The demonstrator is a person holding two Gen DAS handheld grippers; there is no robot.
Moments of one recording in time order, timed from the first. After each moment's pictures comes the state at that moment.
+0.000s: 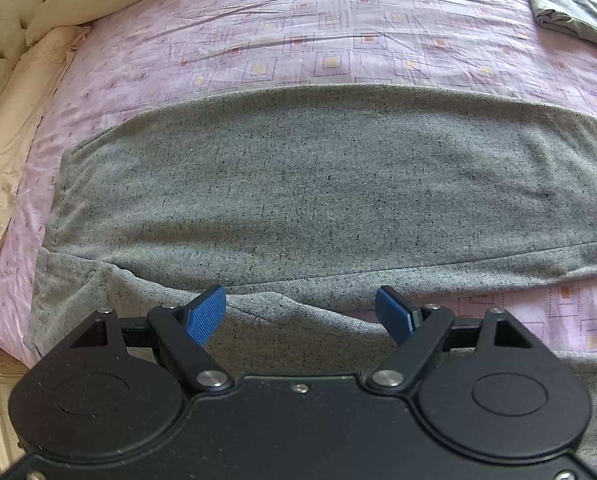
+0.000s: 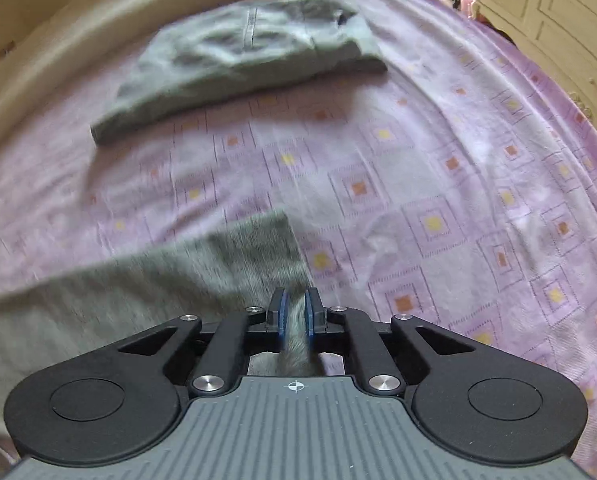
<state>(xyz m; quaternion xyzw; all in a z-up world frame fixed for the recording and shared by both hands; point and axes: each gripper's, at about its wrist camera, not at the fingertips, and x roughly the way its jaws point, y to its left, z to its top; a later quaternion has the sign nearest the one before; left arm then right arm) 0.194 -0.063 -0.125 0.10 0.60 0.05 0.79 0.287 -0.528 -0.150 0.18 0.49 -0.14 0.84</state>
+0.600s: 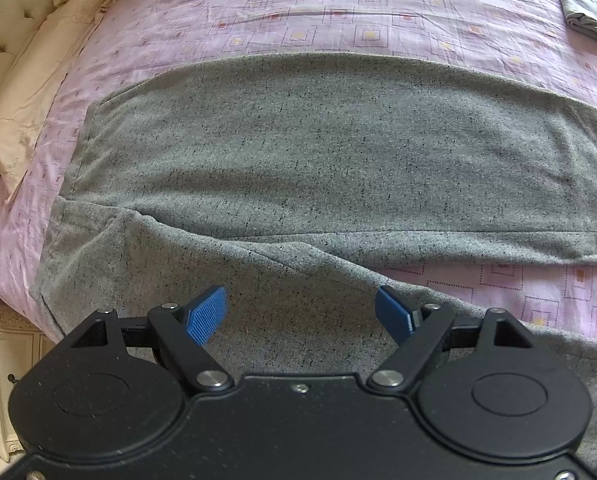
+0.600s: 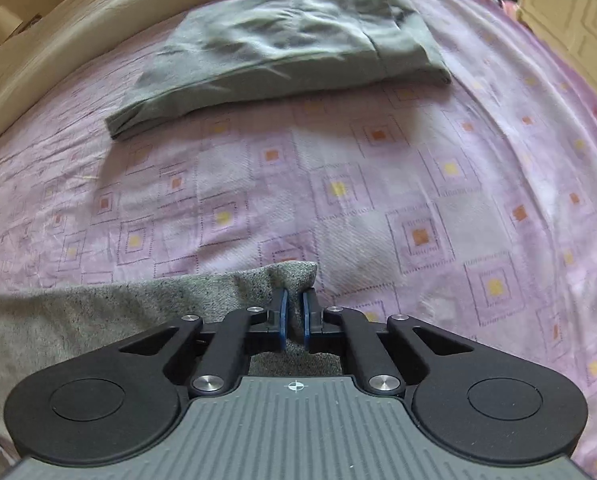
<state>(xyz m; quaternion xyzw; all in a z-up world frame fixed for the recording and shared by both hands) 0.174 -0.046 -0.126 0.08 0.62 0.09 0.77 0.333 -0.511 -0.168 0.11 0.52 -0.08 0.84</state>
